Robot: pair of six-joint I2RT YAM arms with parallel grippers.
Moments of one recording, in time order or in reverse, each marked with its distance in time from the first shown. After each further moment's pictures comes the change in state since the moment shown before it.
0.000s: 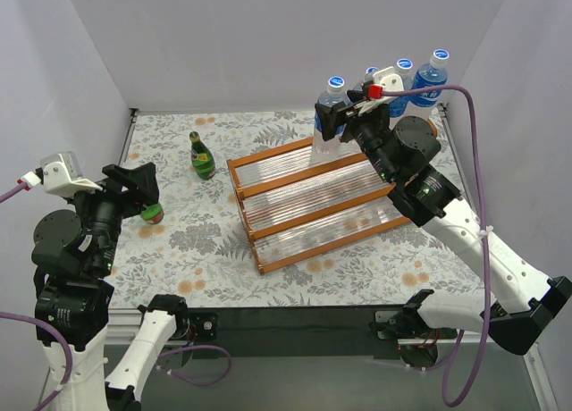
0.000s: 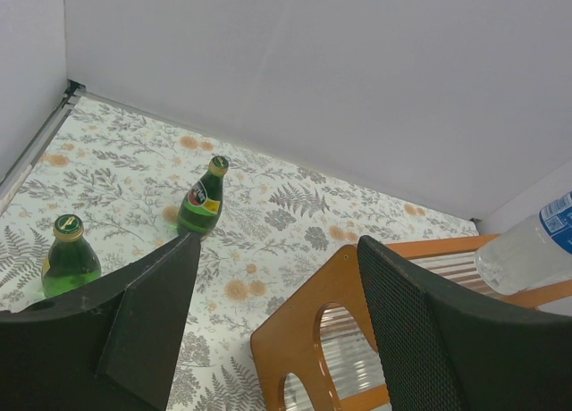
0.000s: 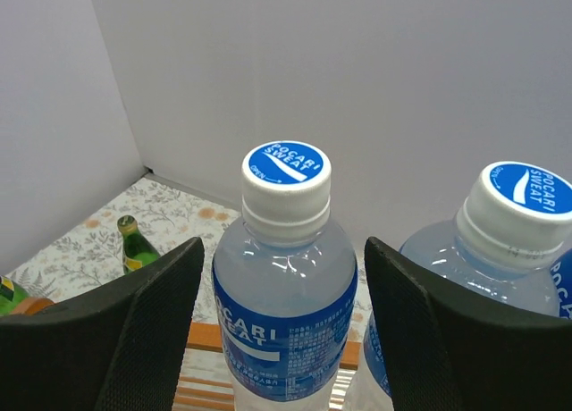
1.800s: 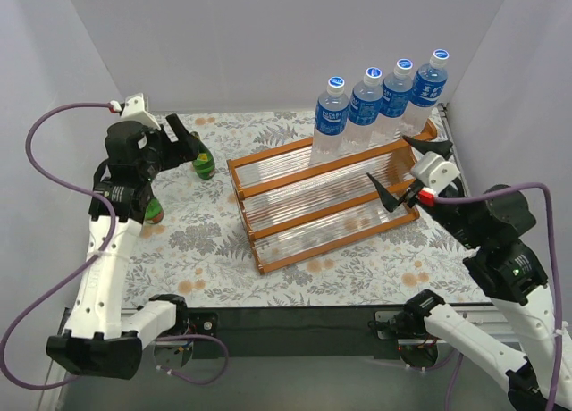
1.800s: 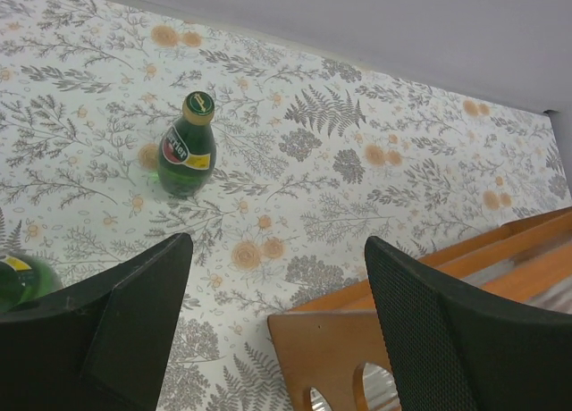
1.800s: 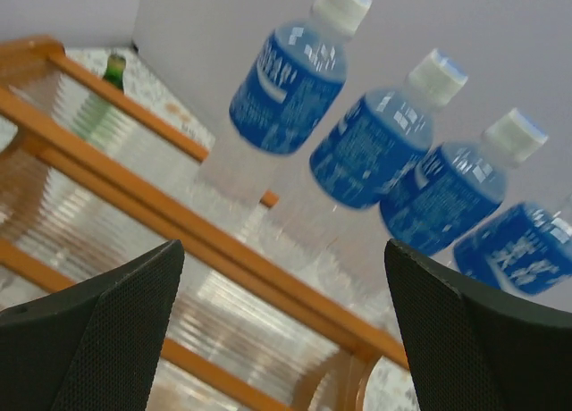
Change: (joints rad) left arm 0.031 0.434 -0.087 0.171 0.167 0.051; right arm -0.130 -0.519 -0.175 -0.360 -0.398 -0.465
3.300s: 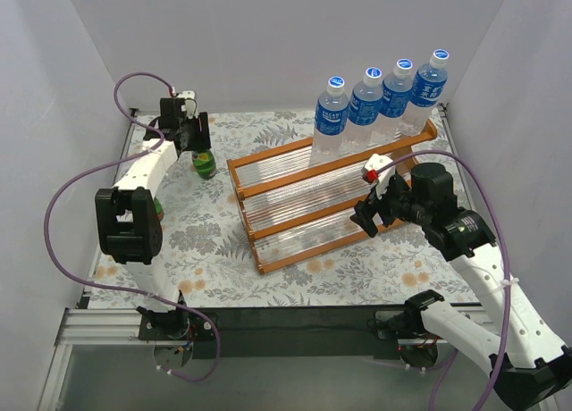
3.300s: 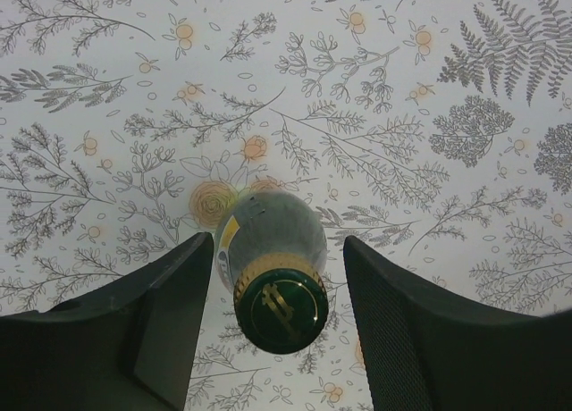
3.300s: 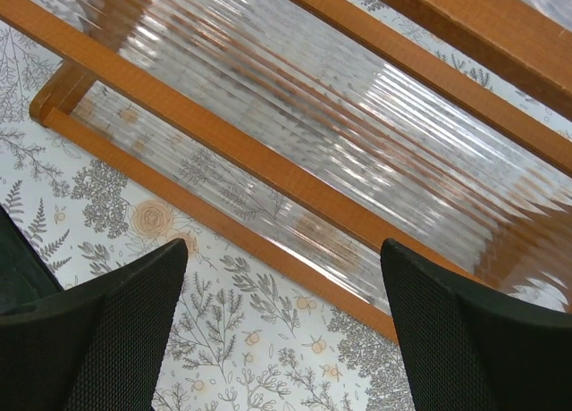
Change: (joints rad) left arm 0.051 0.764 0.182 0.217 0.010 0.288; right arm -0.166 0.179 -0.188 -0.360 -0.197 0.156
